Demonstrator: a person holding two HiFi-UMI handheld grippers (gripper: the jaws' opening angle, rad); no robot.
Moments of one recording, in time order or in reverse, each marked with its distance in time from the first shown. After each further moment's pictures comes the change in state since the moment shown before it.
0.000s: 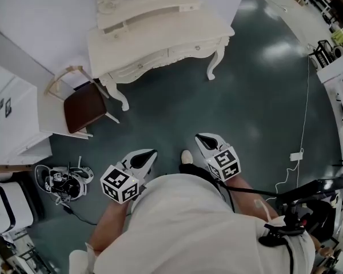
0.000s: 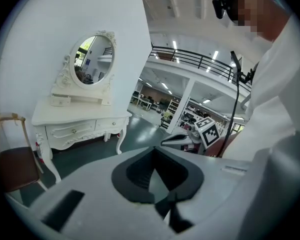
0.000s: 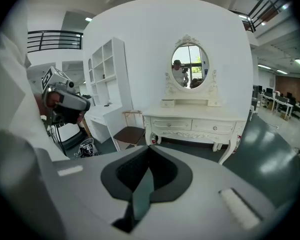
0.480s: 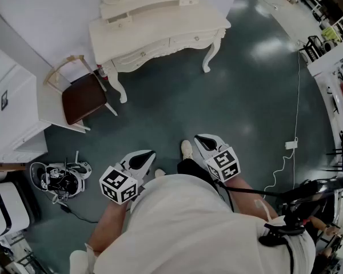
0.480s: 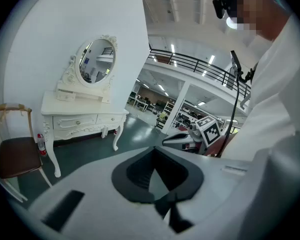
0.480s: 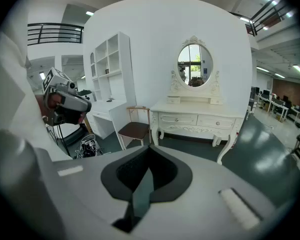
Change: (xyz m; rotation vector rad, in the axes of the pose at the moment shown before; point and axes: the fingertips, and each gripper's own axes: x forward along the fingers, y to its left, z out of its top) left arm -0.101 -0.012 -0.065 -0.018 -0.014 -0.044; right arm -0.013 0.118 -0.024 -0.009 0.038 -0.031
